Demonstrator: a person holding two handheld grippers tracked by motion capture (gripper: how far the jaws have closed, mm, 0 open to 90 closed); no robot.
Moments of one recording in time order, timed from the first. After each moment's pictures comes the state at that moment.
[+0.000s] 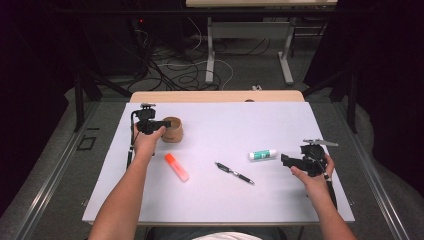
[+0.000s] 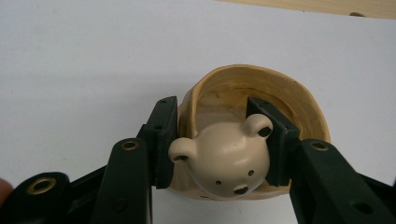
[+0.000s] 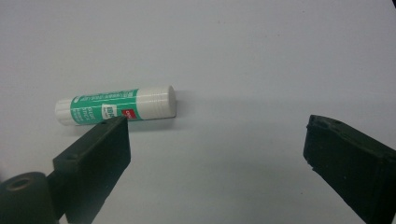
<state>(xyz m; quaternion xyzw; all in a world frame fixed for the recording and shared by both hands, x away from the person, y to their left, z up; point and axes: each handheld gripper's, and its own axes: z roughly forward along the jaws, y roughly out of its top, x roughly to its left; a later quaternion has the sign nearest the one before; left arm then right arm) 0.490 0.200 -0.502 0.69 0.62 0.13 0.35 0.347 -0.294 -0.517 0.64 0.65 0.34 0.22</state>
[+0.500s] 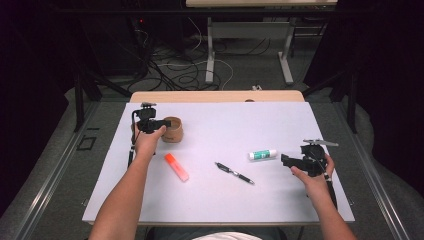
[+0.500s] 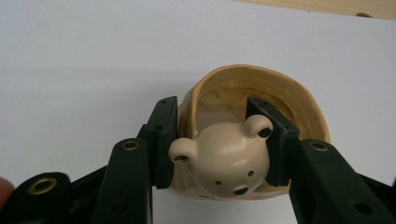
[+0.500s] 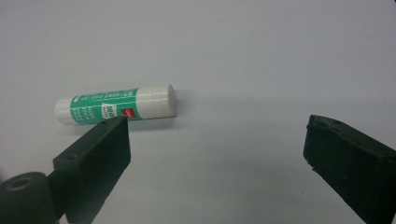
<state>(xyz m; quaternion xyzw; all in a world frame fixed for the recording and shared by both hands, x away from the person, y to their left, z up) 0.491 0.198 -0.499 0.68 0.63 0.13 0.34 0.348 -0.294 -0.517 0.64 0.65 0.34 0.21</state>
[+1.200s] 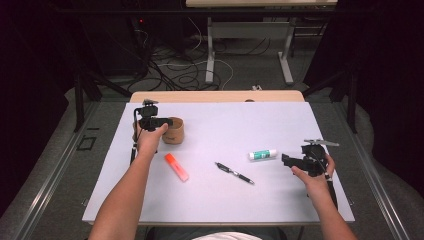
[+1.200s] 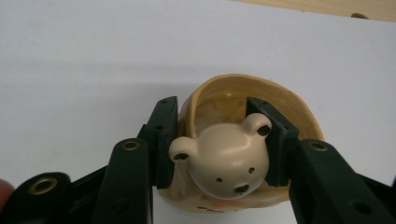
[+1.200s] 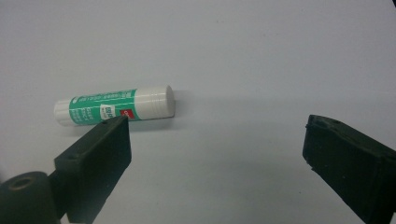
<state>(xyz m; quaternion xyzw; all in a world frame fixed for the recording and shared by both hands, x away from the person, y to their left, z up) 0.493 0.190 -0.490 0.68 0.64 0.12 0.33 0.348 -0.296 -0.517 0.65 0.65 0.34 0.21</state>
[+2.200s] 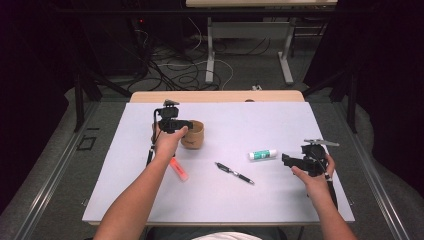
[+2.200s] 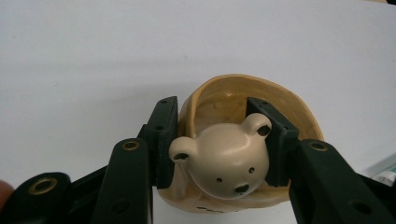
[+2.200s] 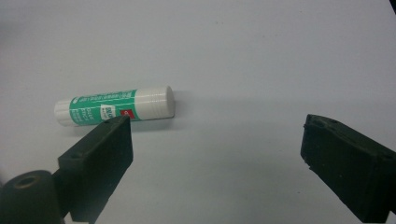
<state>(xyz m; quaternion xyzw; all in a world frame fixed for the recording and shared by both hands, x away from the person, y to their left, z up) 0.471 0.121 -0.476 0.71 0.61 0.09 0.35 0.347 -0.295 -0.515 0.65 0.65 0.34 0.21</state>
